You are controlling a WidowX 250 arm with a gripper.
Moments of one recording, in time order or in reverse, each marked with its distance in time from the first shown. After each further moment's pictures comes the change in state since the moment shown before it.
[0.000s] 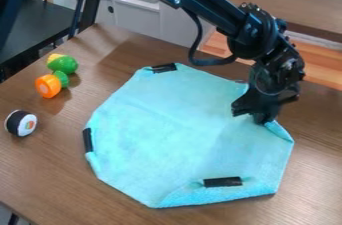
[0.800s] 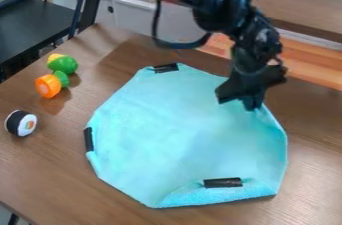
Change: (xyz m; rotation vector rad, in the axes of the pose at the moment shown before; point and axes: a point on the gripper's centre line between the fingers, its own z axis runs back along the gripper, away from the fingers) arm 0.017 0.022 0.037 -0.062 0.041 0.045
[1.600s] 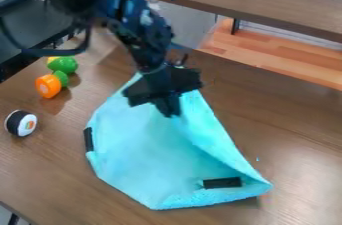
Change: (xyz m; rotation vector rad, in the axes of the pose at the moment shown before) arm 0.007 0.116 0.066 0.018 0.051 -0.089
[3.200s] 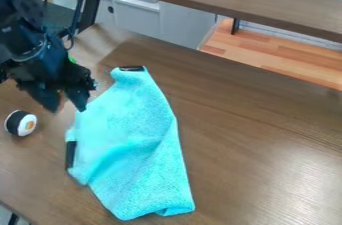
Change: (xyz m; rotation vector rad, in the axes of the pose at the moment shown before) arm 0.013 0.116 0.062 0.096 0.009 -0.303
